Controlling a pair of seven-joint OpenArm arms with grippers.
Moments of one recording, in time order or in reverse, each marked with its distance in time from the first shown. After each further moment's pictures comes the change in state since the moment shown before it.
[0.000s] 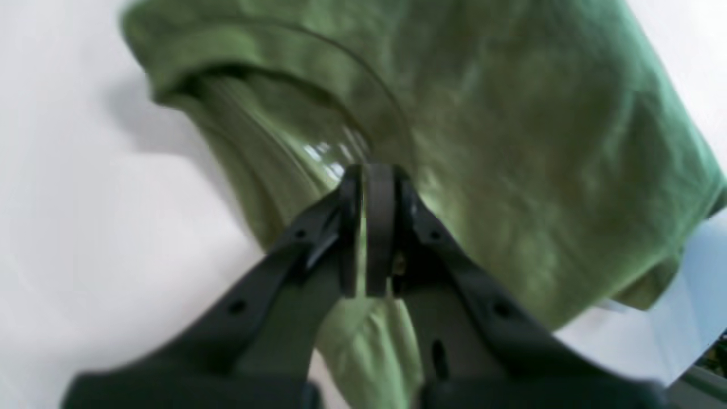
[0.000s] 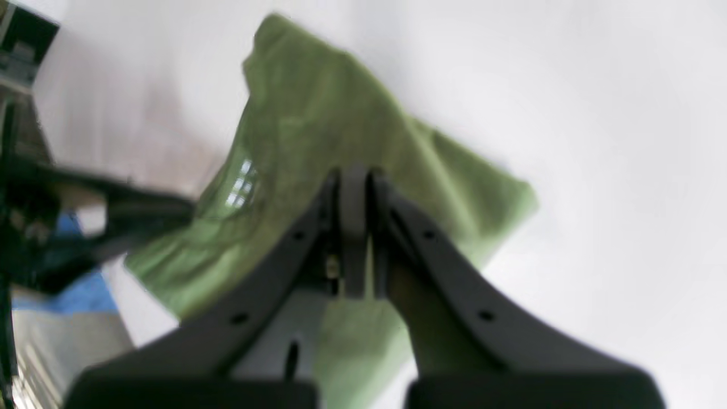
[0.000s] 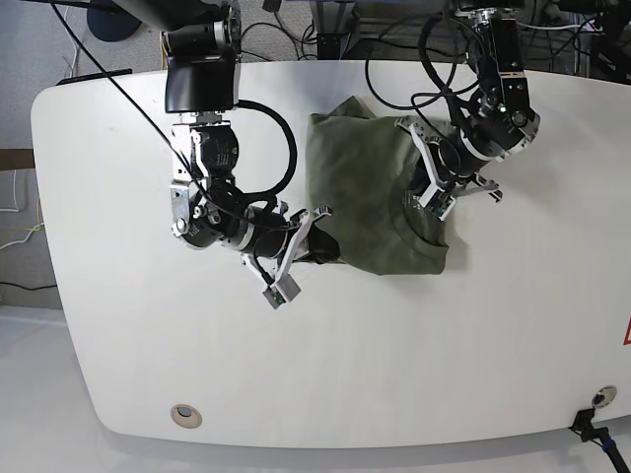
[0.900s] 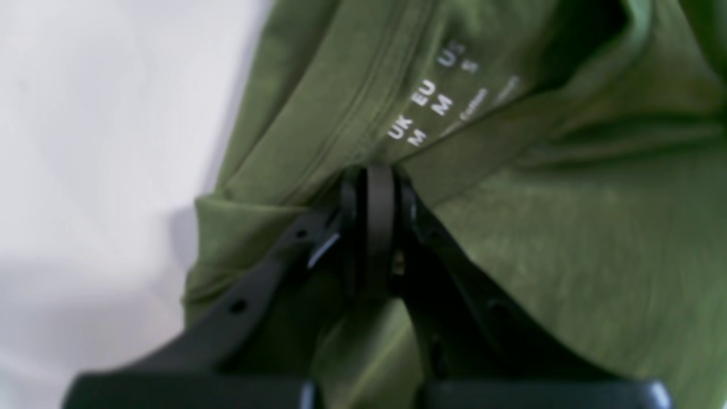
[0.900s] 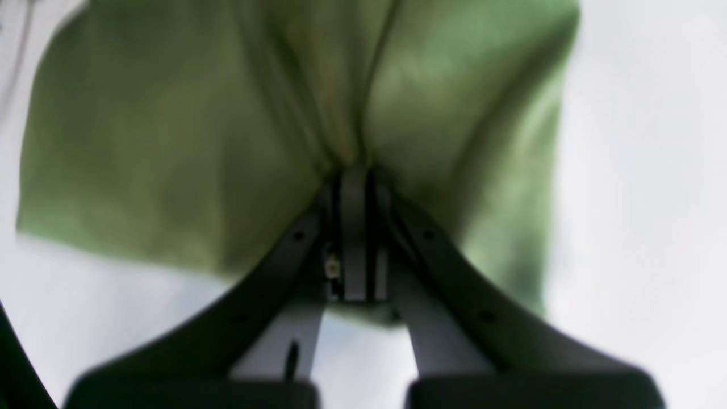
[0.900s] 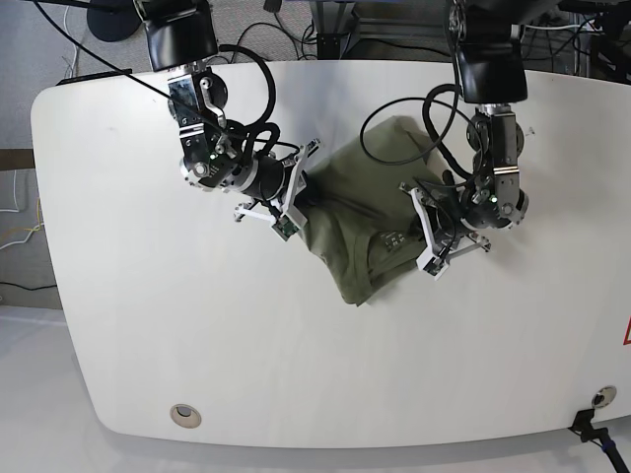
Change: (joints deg) left arm -22.6 -2.5 1.6 -32.6 4.8 1.8 -3.1; right arm -13.1 8.8 -12.4 3.5 -17.1 -1.1 18.3
